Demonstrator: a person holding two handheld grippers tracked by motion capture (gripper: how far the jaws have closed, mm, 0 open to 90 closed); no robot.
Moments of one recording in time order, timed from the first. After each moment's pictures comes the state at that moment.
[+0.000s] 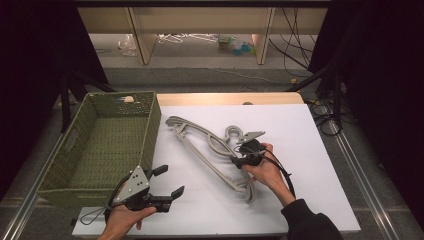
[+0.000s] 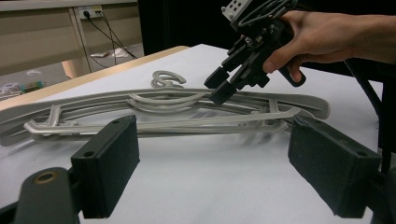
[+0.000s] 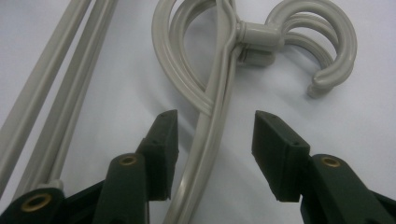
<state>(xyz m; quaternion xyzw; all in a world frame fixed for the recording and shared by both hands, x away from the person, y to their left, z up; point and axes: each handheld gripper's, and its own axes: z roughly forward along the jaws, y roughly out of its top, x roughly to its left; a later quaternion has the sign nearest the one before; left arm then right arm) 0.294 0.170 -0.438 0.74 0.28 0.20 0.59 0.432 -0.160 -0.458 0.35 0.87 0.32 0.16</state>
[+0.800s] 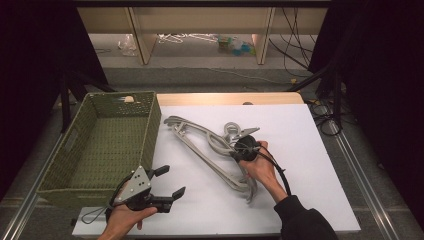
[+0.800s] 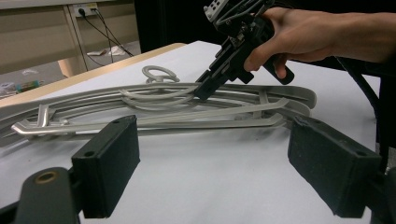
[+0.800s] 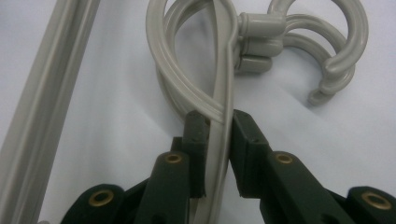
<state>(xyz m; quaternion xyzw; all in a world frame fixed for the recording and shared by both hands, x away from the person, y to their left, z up) 0.295 0.169 -0.439 0.74 0.27 0.19 0.58 0.446 -0.149 -0.460 0.38 0.86 0.30 0.15</state>
